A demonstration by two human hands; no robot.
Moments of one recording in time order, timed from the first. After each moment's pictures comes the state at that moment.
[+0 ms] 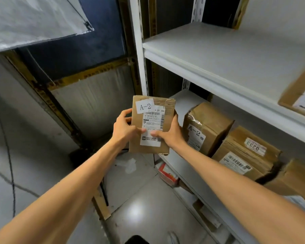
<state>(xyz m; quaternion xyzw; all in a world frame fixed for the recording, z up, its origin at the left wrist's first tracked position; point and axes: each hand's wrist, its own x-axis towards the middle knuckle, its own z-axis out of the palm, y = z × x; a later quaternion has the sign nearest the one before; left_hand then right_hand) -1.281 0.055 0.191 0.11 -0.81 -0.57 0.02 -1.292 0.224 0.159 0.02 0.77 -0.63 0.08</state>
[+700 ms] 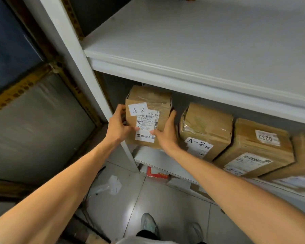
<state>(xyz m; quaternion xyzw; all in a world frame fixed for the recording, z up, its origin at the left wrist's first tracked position) -1.500 0.069 0.134 -0.17 -0.84 -0.51 -0.11 -1.416 0.203 0.118 0.31 0.76 -0.57 -0.06</state>
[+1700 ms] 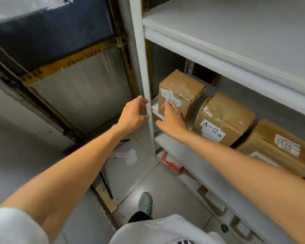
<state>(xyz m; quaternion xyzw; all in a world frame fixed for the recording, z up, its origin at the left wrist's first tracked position) -1.389 0.030 0.150 -0.09 -0.93 -0.35 0.00 -1.360 0.181 0.151 -0.01 0.95 -0.32 0.03</state>
